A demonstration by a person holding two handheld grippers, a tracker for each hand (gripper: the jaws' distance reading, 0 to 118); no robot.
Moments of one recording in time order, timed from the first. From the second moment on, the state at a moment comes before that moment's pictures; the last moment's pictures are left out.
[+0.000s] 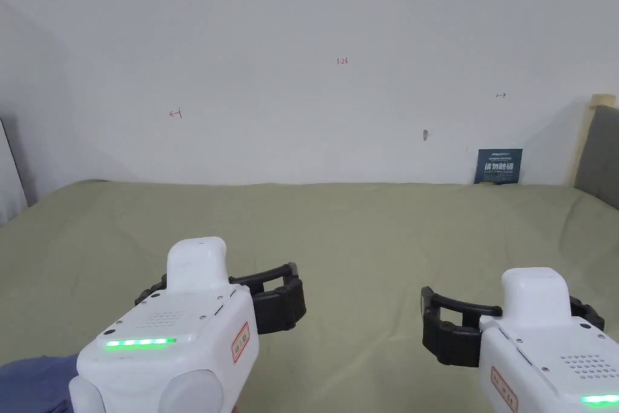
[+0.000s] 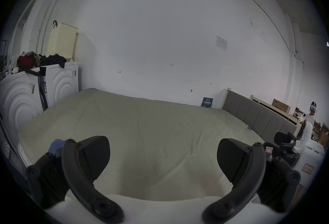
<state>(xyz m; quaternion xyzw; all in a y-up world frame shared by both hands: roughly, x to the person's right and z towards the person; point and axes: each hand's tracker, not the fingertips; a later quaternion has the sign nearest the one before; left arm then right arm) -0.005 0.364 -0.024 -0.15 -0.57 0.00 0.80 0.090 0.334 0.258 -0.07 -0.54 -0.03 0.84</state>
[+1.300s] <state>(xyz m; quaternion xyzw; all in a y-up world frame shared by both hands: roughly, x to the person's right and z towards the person) -0.002 0.339 -0.013 -0.09 -0.51 -0.05 0.85 0.091 0.329 0.245 -0.07 -0.54 -0.01 0.84</state>
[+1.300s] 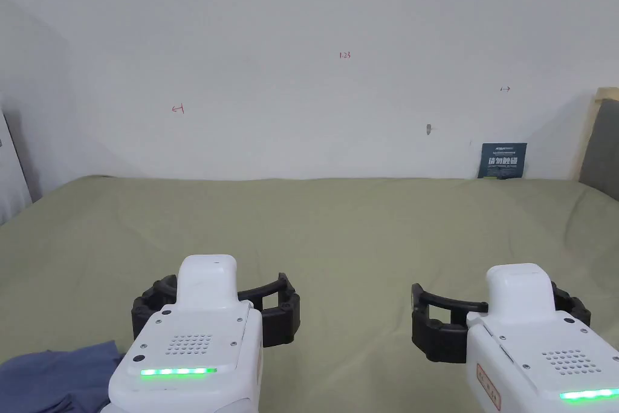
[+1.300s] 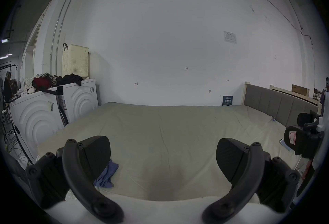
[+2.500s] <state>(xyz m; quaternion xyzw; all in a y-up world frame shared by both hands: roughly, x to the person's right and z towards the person) -0.004 0.335 -0.016 -0.09 -0.50 -0.07 0.86 0.094 0.331 0.251 -0.08 -0.54 -0.01 0.84</state>
